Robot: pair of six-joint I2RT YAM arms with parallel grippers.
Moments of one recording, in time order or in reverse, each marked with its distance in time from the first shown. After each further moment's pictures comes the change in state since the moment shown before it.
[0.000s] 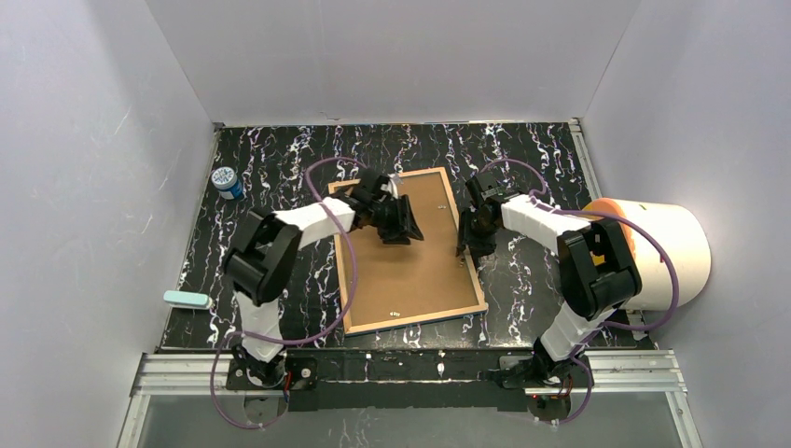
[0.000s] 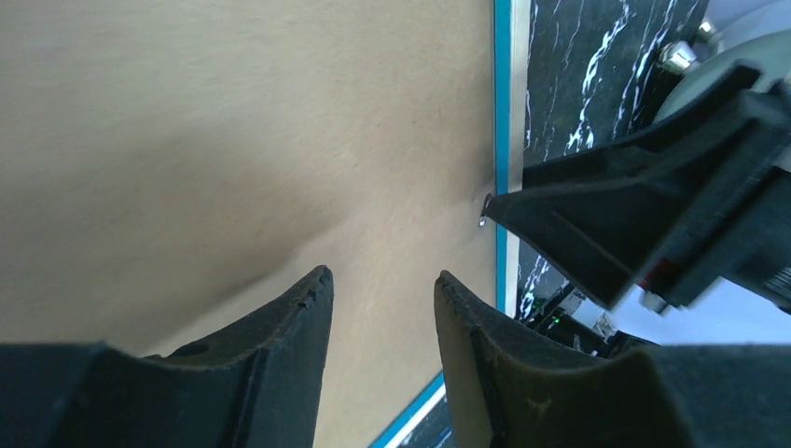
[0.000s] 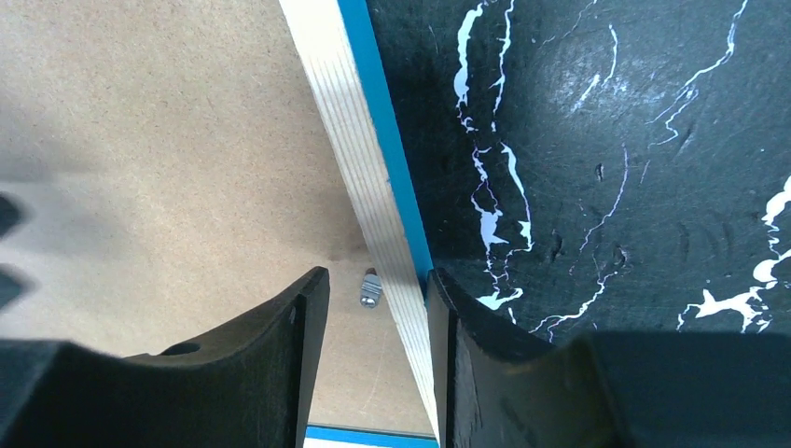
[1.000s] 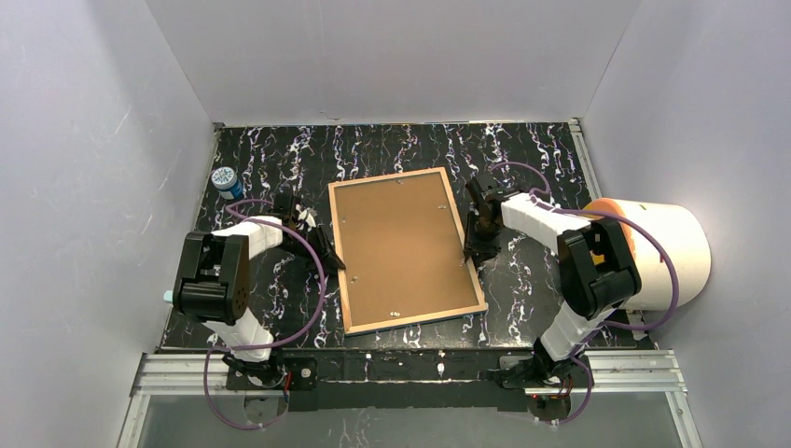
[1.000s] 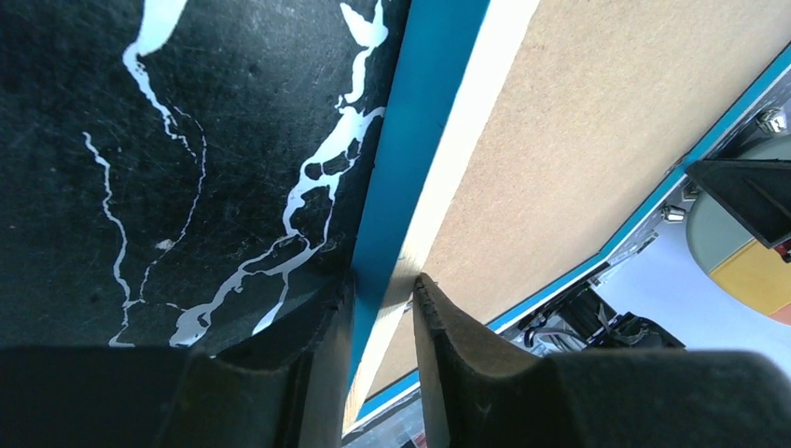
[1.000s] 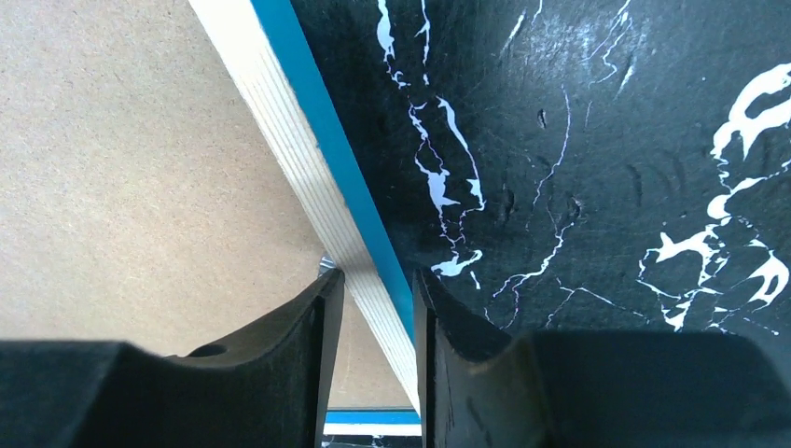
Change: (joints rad) left arm 0.467 -0.211 -0.372 -0.280 0.119 0.197; right arm -0.002 0.006 0.022 -0.116 0.067 0.043
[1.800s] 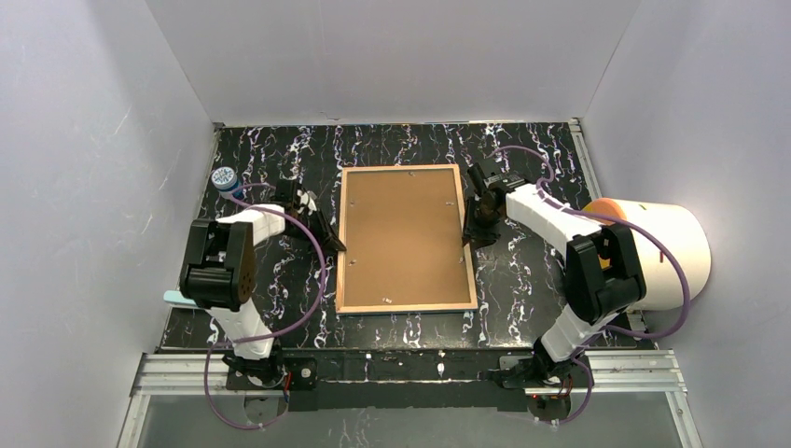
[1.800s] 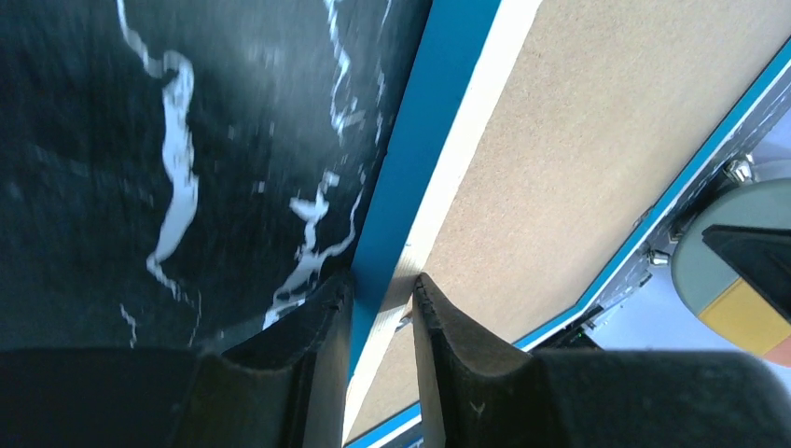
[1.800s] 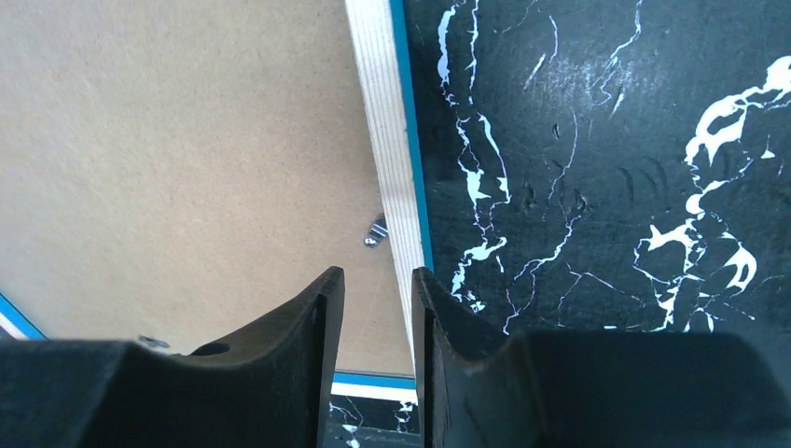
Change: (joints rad) left arm 0.000 0.121 0.146 0.086 -0.039 0.004; right arm 0.001 -0.030 0.105 -0.049 -0.024 -0.021
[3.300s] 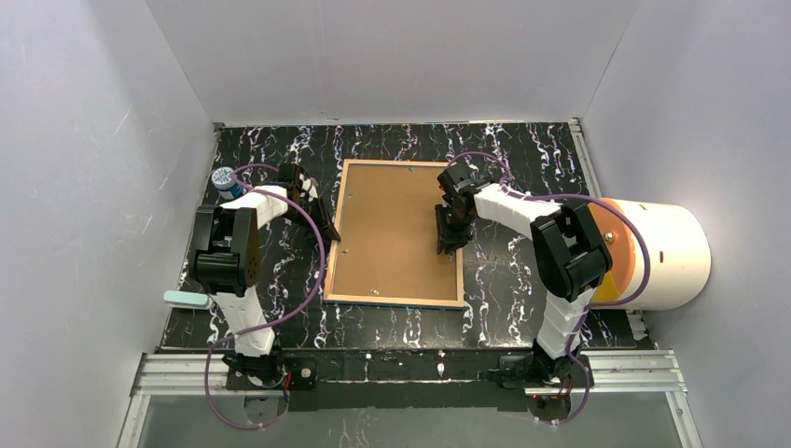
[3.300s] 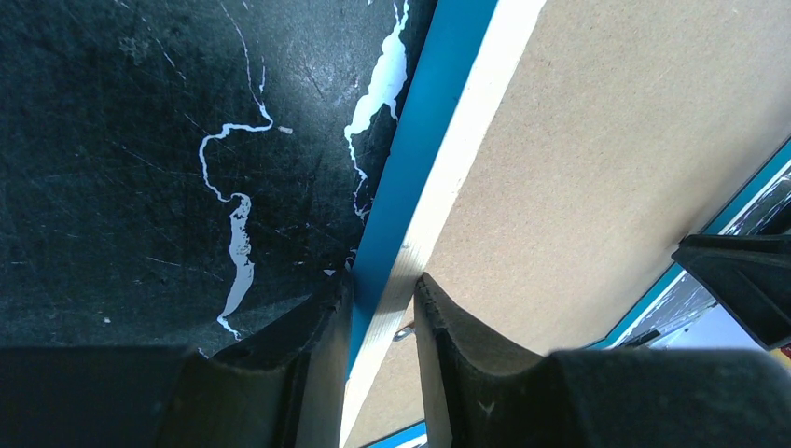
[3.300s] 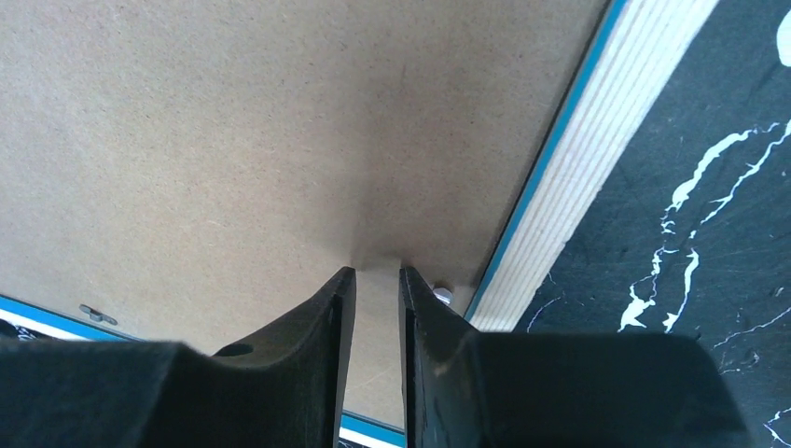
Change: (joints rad) left arm 0.003 0.093 0.177 -0.143 -0.105 0.115; right arm 0.109 0.204 0.075 0.112 -0.103 -0.091
